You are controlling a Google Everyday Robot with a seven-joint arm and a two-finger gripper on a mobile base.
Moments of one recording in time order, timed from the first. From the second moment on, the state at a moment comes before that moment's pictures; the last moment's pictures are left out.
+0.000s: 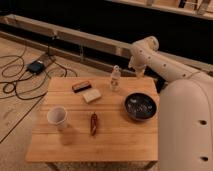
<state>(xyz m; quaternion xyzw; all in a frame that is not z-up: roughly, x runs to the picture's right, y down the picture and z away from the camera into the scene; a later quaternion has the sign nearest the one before) 0.202 -0.093 0.911 -0.16 -0.03 -0.26 0.95</state>
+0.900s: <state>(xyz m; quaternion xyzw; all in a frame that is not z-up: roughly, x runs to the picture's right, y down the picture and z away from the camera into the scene) 0.217 -0.050 0.969 -0.16 -0.03 -0.23 0.96</state>
